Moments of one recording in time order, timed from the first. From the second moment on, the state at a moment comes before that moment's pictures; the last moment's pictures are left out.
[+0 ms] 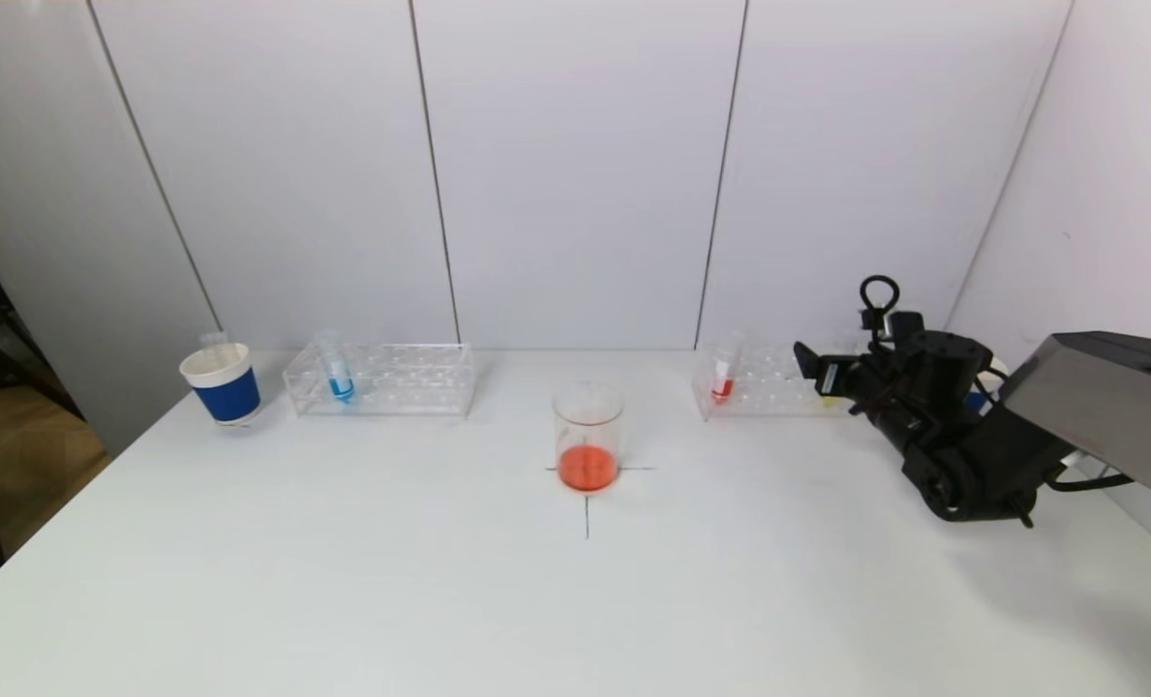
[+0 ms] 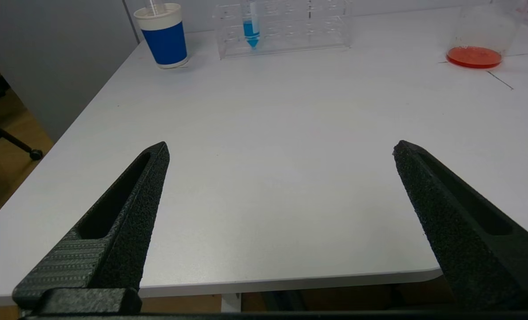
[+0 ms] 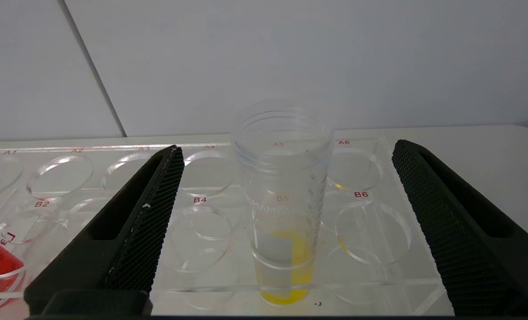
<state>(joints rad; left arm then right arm) 0.00 0.00 0.00 0.01 -0.02 0.06 0.03 2.44 -1.07 -1.29 -0.07 0.04</state>
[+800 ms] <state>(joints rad) 0.00 0.00 0.00 0.01 -0.02 0.06 0.04 2.45 -1.08 -1.29 -0.07 0.01</state>
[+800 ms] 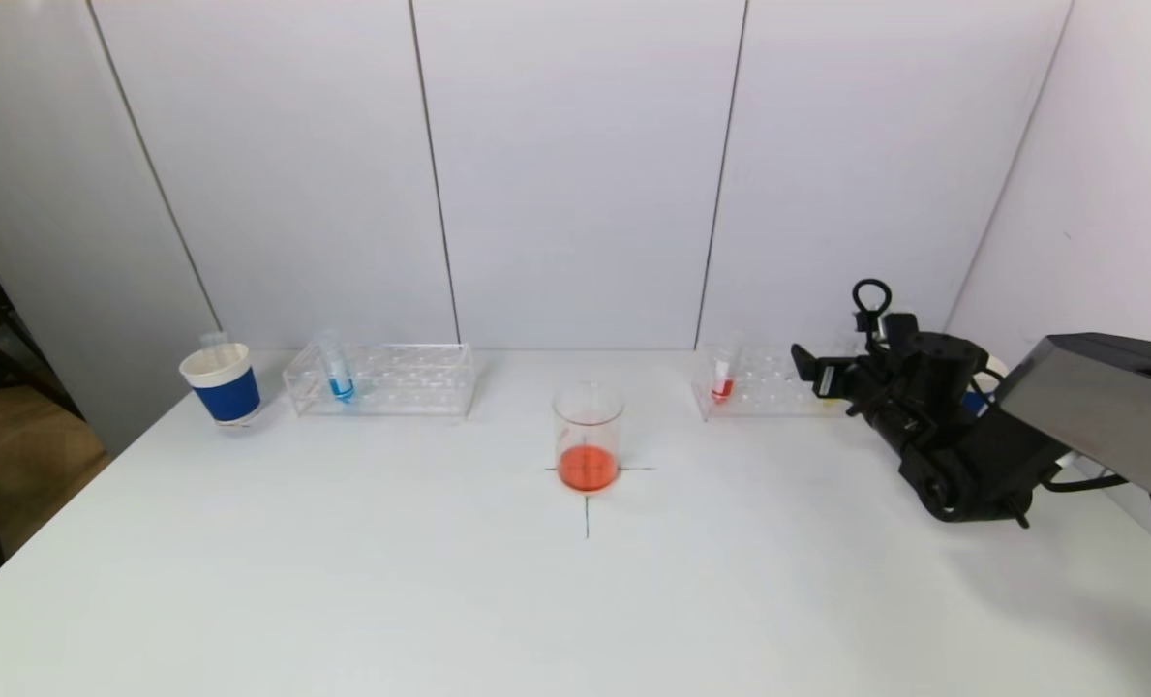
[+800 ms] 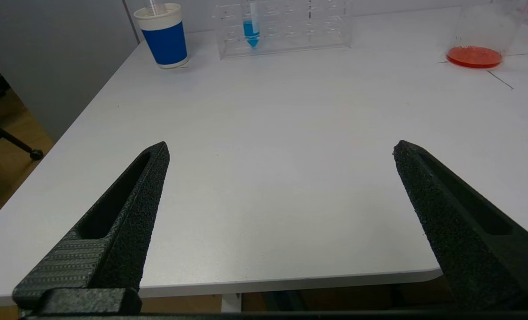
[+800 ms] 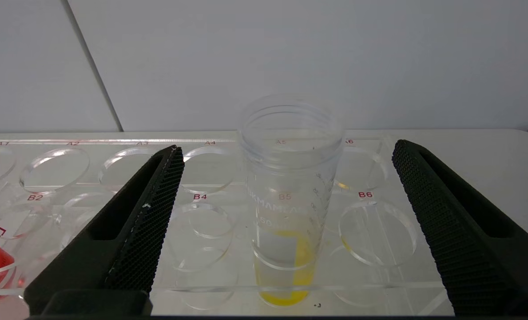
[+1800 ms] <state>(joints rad) 0.00 0.00 0.00 0.01 -0.02 0.06 0.04 2.45 -1.08 -1.29 -0.07 0.01</state>
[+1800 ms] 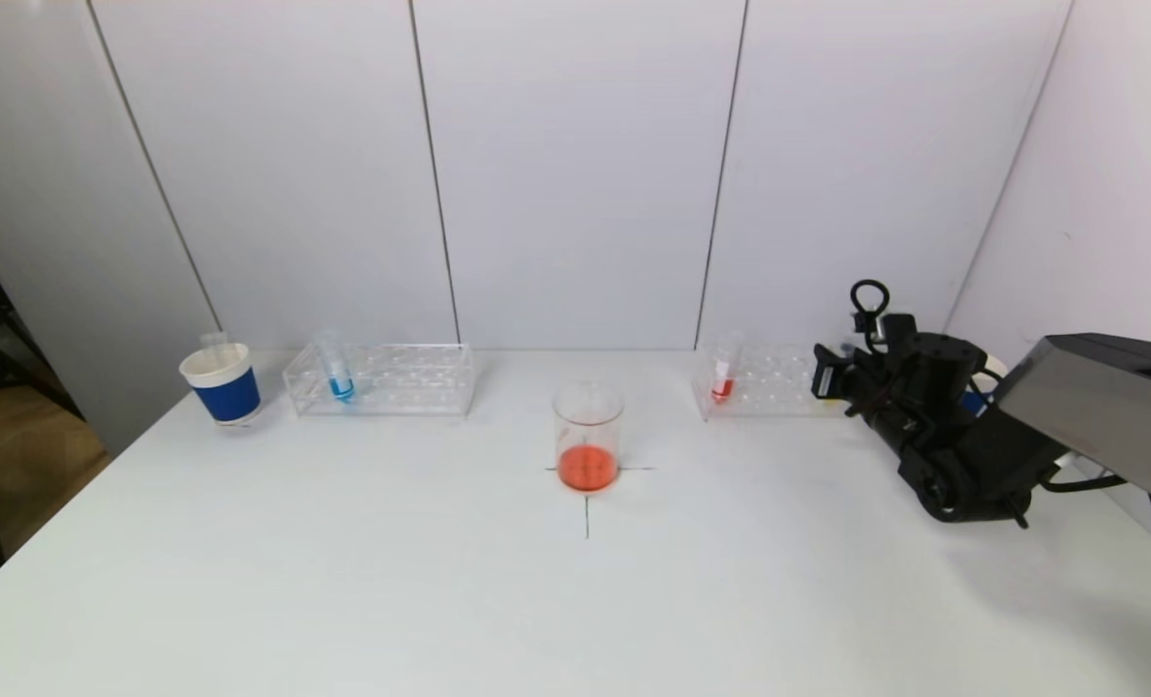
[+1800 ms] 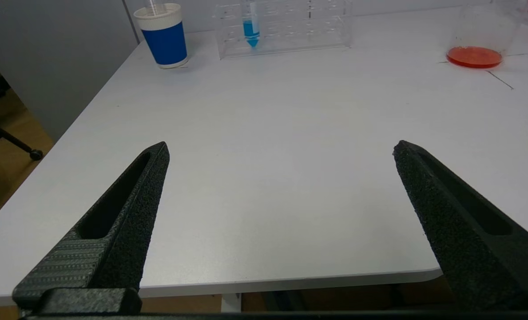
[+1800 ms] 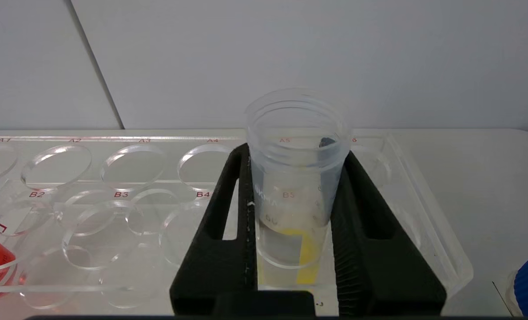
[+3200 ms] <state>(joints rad) 0.00 0.00 0.00 0.01 -0.02 0.06 0.02 2.22 -1.12 -1.03 -0.06 -0.03</state>
